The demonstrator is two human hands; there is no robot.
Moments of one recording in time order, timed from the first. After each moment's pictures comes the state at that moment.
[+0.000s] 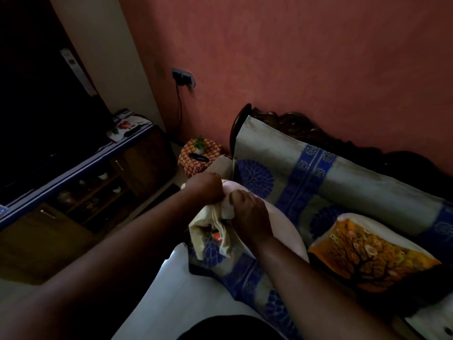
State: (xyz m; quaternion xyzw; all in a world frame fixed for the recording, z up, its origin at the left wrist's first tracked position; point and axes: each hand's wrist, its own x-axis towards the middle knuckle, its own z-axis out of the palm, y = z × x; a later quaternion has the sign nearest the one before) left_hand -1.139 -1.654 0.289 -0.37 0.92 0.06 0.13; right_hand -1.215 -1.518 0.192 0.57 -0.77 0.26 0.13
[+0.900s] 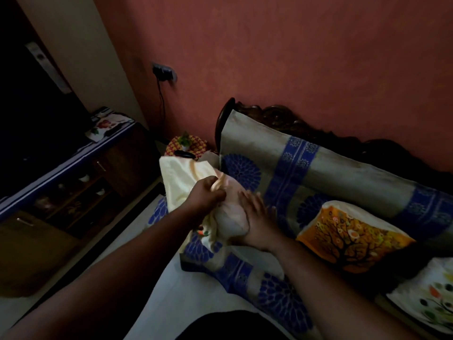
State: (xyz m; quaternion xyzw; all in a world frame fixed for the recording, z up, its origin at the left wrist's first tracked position) left_hand -1.130 -1.612 0.239 -0.37 0.69 0.61 -0.16; right_hand -1.251 -1.463 0.165 0.53 -0.80 0.19 -0.21
